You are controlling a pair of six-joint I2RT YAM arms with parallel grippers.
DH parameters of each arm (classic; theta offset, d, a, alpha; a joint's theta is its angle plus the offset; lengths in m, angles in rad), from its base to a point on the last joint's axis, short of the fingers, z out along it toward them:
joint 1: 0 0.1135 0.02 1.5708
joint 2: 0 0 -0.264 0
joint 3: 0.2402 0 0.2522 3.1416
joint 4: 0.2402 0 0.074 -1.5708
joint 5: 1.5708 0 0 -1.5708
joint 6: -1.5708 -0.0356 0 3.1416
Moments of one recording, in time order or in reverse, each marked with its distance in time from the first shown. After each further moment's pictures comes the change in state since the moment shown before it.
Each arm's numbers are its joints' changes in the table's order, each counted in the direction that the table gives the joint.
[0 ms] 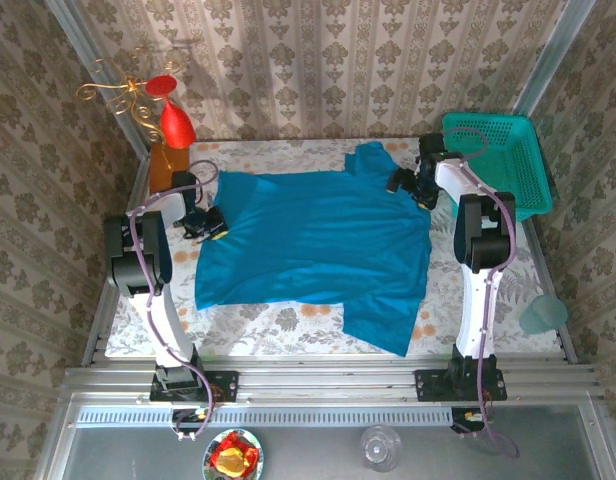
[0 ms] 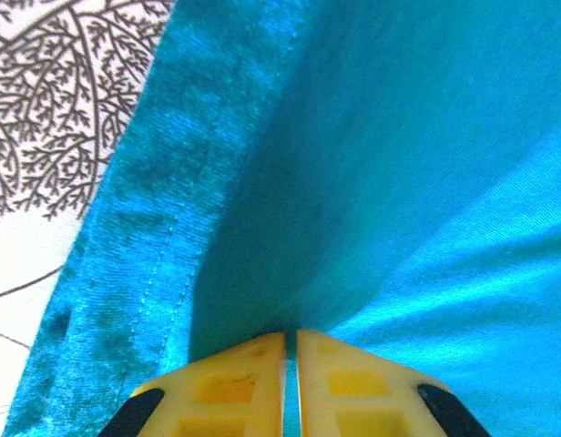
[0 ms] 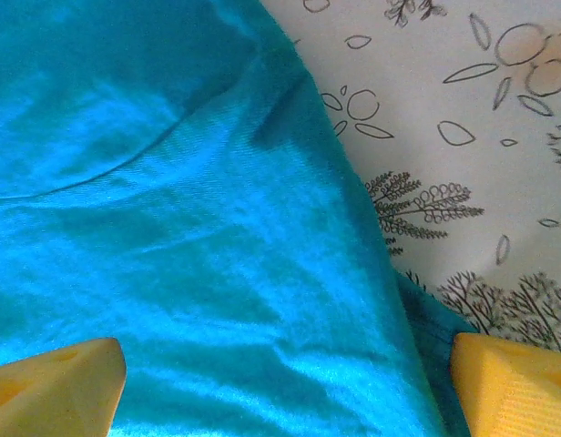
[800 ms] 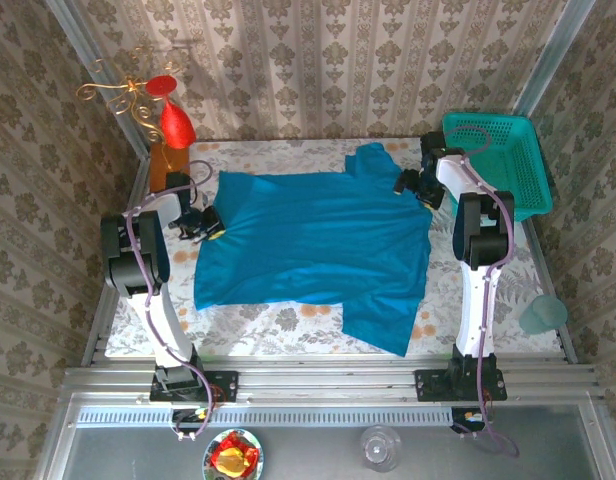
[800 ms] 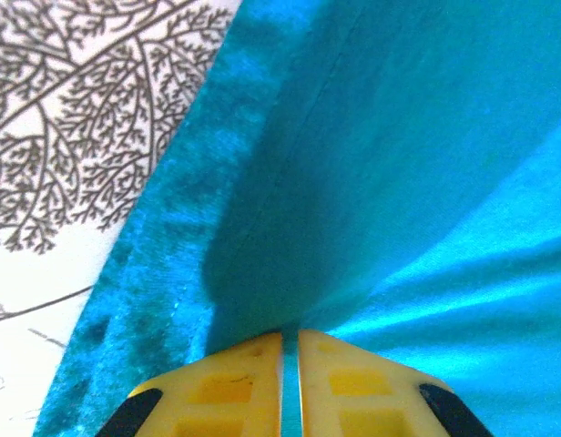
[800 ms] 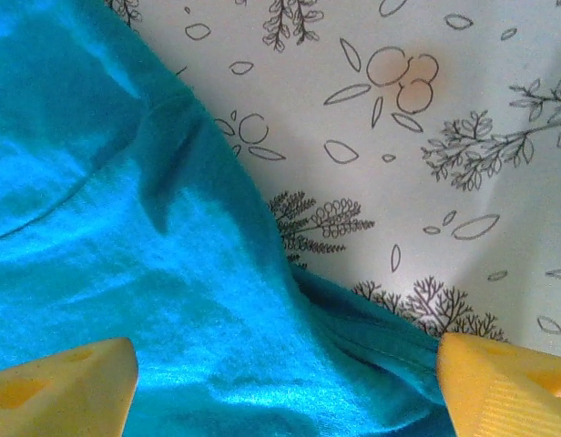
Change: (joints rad) left arm 0.032 -0.001 -0.003 -0.018 0.039 0.004; right arm -0.010 -0.032 0.086 0.116 0.097 -0.019
